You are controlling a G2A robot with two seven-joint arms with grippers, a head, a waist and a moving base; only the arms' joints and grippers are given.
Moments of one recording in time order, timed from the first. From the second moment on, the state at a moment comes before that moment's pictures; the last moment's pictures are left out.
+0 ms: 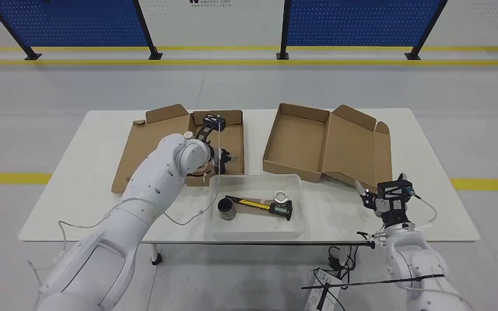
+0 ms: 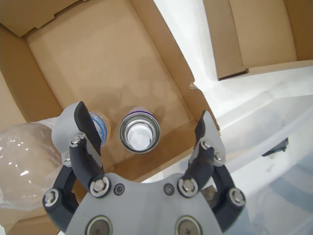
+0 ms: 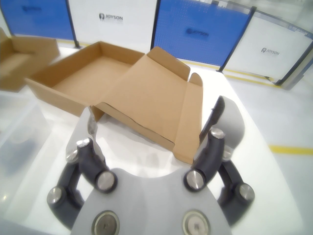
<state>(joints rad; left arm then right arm) 0.61 -1.28 -0.82 -0.93 0.81 -0.10 -0.82 -1.73 -1.15 1.60 -1.80 -1.33 0.00 0.00</state>
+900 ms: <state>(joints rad) 0.84 -1.18 -1.09 -1.61 0.69 -0.24 -1.21 -1.73 -1.15 1.60 -1.80 -1.33 0.00 0.00</state>
